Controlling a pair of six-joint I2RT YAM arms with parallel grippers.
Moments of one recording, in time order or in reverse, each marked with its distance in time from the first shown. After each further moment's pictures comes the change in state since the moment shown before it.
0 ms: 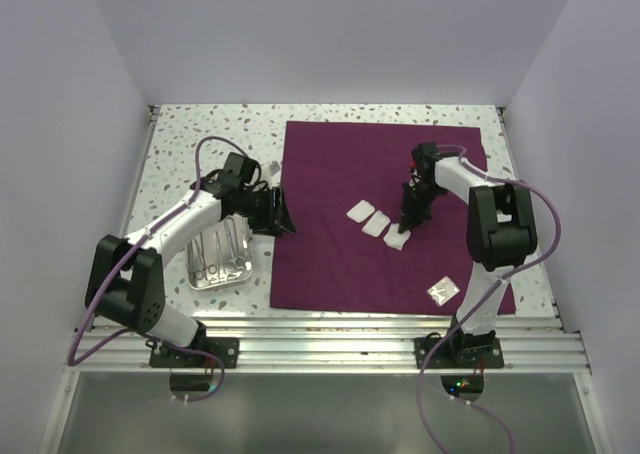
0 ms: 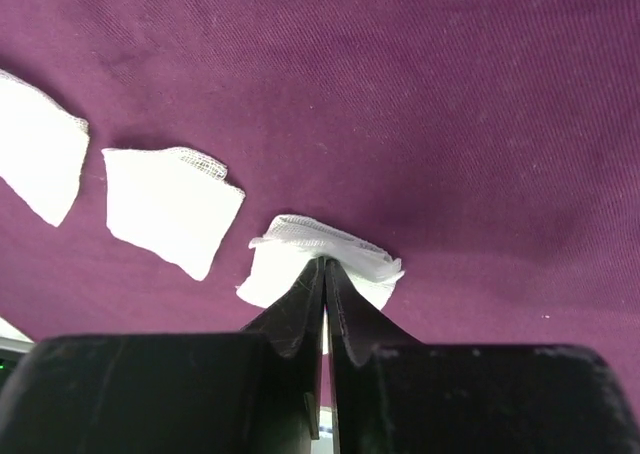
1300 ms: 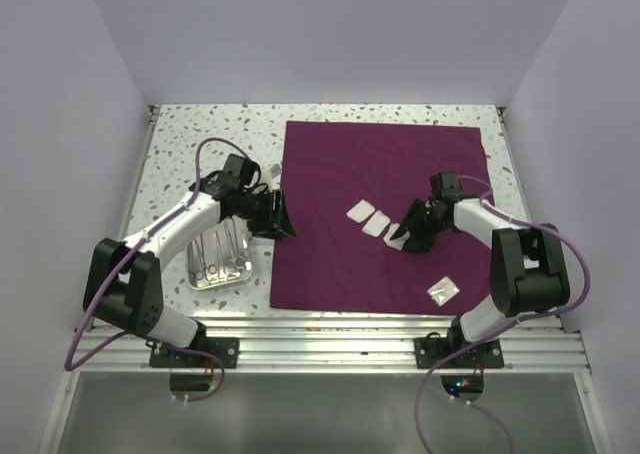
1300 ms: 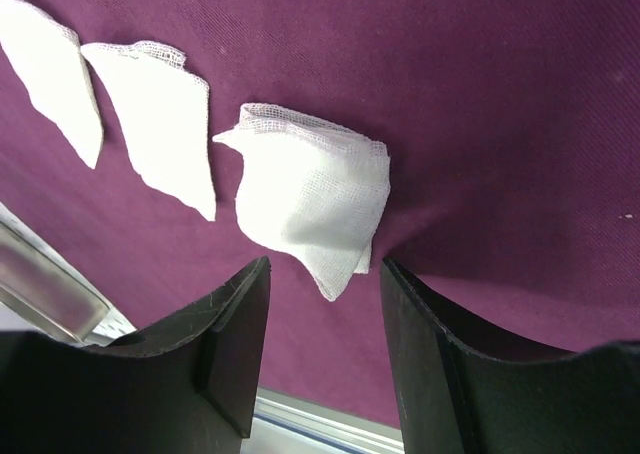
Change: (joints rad) left arm -0.006 -0.019 -0.006 -0.034 0.020 0.028; right arm -0.042 -0.352 -0.469 0.358 -0.111 0.330
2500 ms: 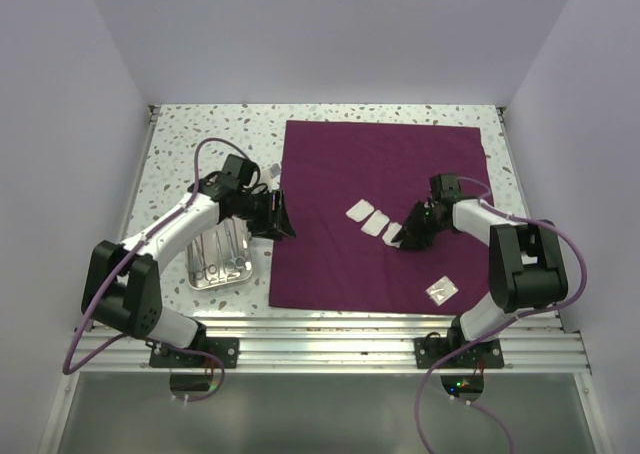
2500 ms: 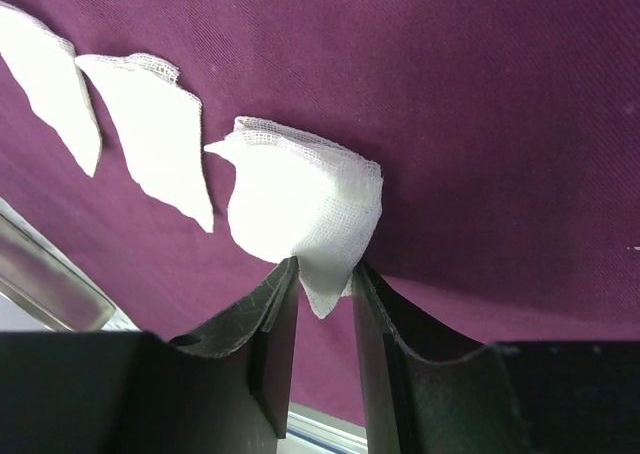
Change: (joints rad) left arm 0.000 -0.013 -0.005 0.001 0.000 -0.001; right arm -0.006 0.028 -0.016 0.054 -0.028 0.003
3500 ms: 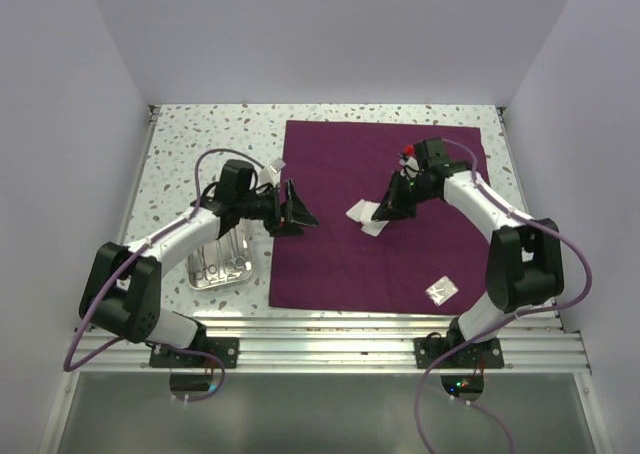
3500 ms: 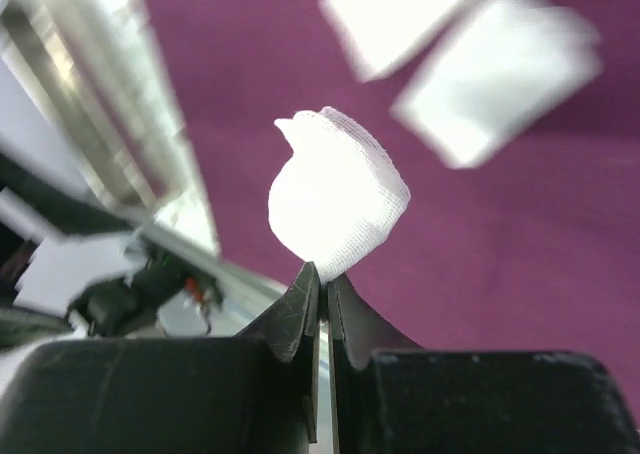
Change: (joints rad) left arm -0.004 -0.025 -0.152 0.416 0.267 -0.263; right arm 0.083 0.018 0.314 -0.238 -0.158 -0.159
